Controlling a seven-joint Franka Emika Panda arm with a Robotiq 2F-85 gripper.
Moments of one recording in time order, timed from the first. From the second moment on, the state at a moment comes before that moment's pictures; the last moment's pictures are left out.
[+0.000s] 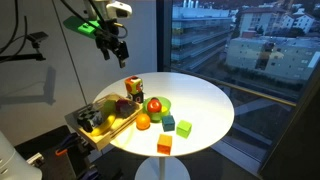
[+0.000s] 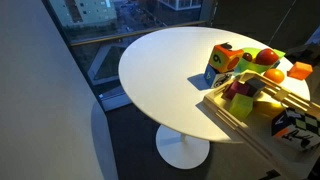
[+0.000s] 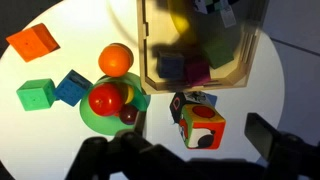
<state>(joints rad) 0.08 -0.57 -0.16 -2.52 0.15 2.09 -0.28</state>
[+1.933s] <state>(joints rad) -0.04 -0.21 -0.04 -2.38 -0.04 2.09 -0.03</state>
